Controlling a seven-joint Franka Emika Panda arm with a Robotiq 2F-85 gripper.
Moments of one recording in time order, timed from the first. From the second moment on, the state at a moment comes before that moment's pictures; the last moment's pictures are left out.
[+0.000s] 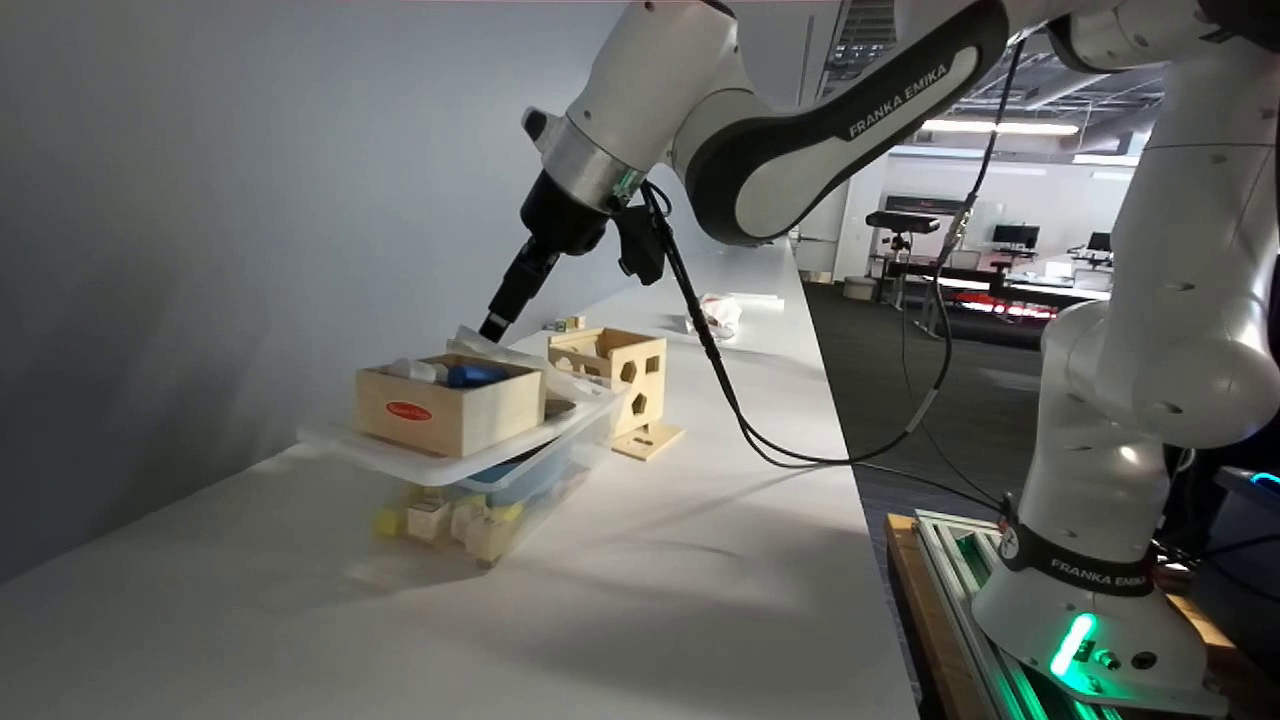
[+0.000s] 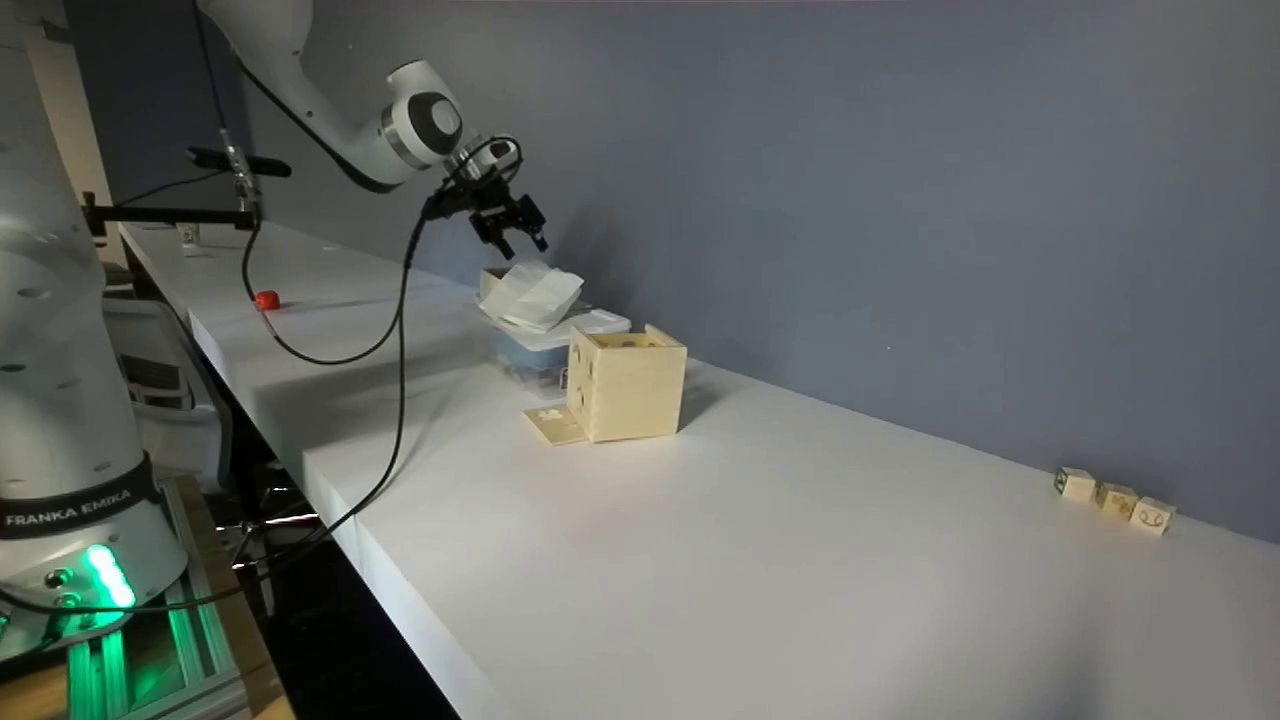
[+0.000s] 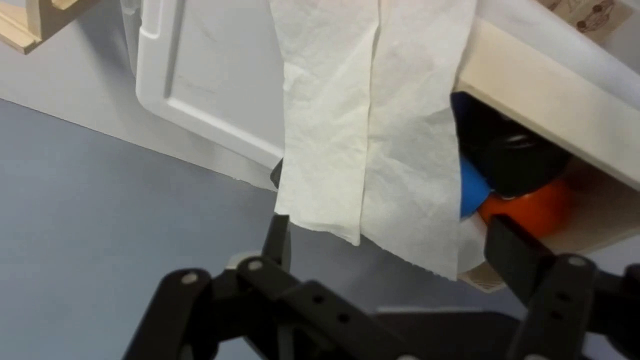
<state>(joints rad) -0.08 -0.05 0.29 -2.19 -0.53 2.66 0.36</state>
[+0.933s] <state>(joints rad) 0.04 0.05 0.14 -2.11 -0.56 2.59 0.36</state>
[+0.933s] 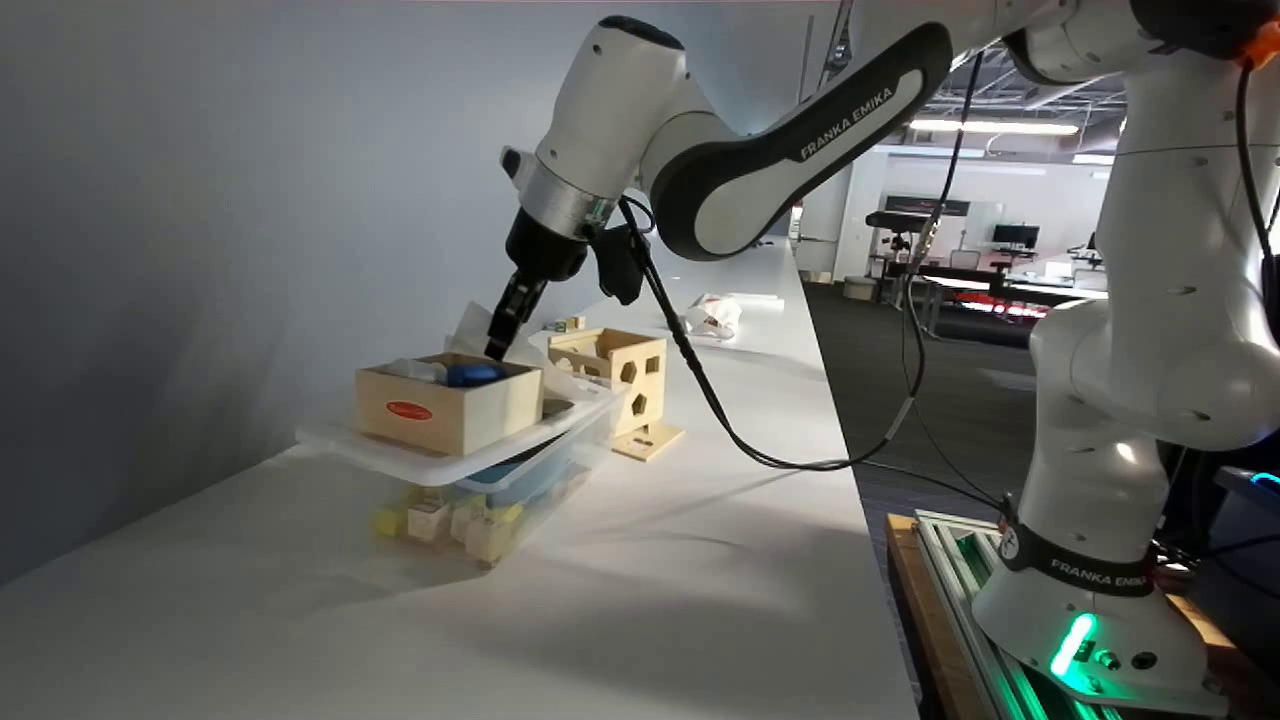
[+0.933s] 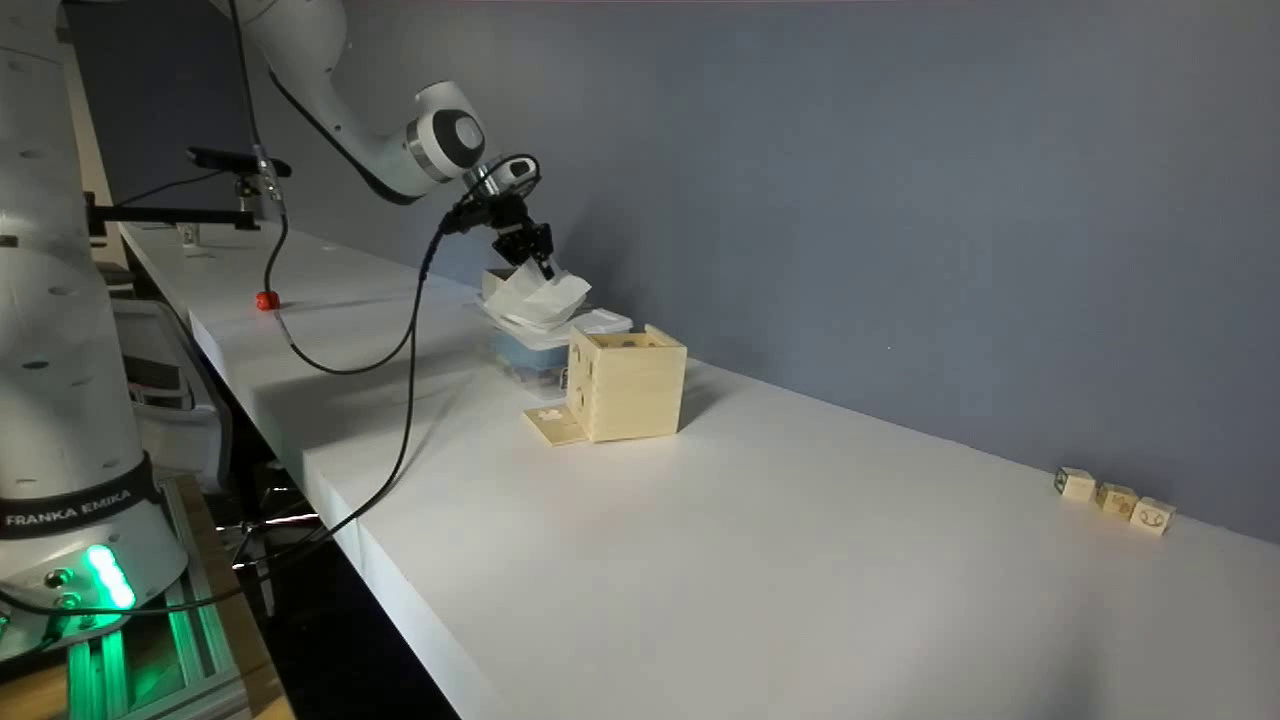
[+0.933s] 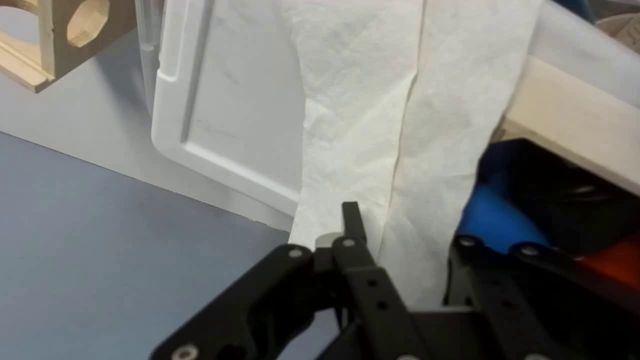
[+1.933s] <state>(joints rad) 0.15 -0.20 0.14 -2.30 -0.26 2.78 -0.08</state>
